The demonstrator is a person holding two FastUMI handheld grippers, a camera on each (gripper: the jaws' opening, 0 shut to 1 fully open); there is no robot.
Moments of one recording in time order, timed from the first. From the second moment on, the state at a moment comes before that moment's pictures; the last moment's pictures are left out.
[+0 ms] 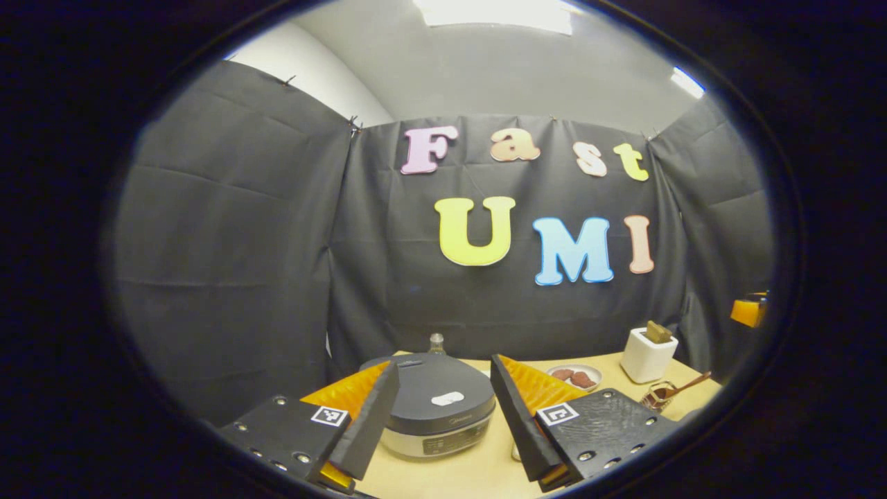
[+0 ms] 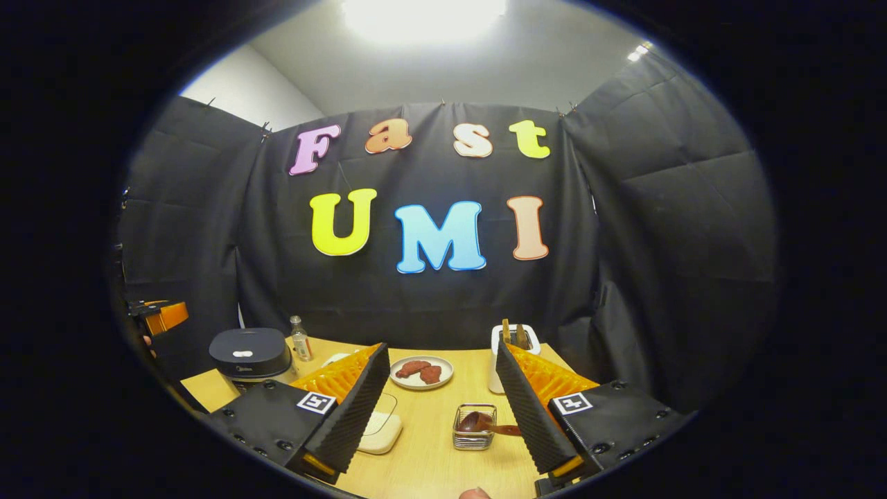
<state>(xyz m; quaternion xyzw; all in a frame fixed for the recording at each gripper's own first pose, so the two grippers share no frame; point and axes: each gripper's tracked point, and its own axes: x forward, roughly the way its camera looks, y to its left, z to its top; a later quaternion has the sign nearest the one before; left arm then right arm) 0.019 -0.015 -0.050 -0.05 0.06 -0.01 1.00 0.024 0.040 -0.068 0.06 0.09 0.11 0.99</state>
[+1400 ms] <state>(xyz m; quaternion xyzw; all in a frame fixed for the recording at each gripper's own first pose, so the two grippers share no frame) -0.064 0.080 0.001 -0.02 0.01 -0.03 1.00 -0.056 0.088 0.008 0.04 0.01 0.12 0.99</state>
